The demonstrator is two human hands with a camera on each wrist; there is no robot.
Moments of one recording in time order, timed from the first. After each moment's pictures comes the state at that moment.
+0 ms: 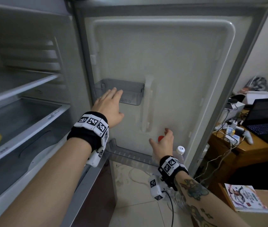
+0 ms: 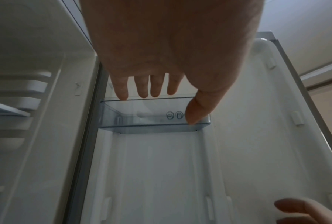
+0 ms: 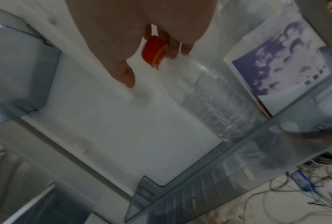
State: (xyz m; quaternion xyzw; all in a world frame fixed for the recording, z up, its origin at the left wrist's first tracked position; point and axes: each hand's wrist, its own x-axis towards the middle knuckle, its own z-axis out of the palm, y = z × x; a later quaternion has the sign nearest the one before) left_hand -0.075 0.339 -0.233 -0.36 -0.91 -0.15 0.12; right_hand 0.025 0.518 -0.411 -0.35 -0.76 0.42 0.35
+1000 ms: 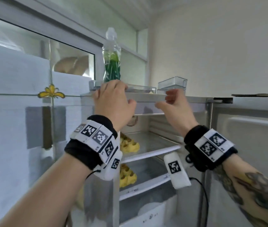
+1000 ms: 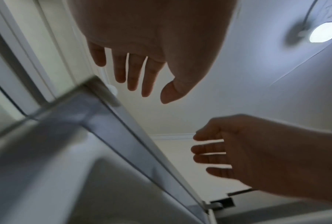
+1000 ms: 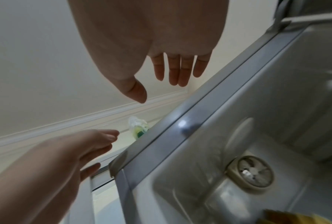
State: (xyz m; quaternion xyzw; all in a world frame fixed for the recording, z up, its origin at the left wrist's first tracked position) left_hand 0.025 0.044 0.007 -0.02 -0.85 -0.14 0.51; right_hand -0.029 0.215 -0.008 0.22 -0.74 0.55 0.31
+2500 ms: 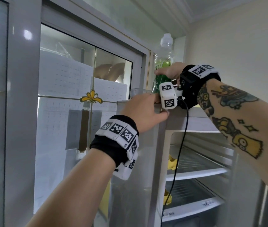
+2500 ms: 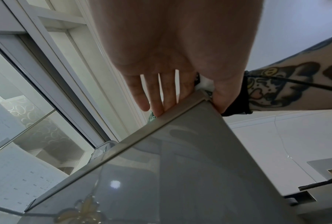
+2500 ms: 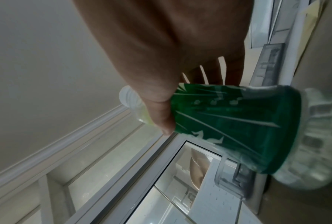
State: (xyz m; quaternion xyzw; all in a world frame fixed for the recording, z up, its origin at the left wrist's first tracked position) left_hand 0.005 -0.039 0.020 -0.13 -0.88 -0.17 0.43; right_hand -0.105 0.055 0.151 0.20 -0.90 0.36 0.17
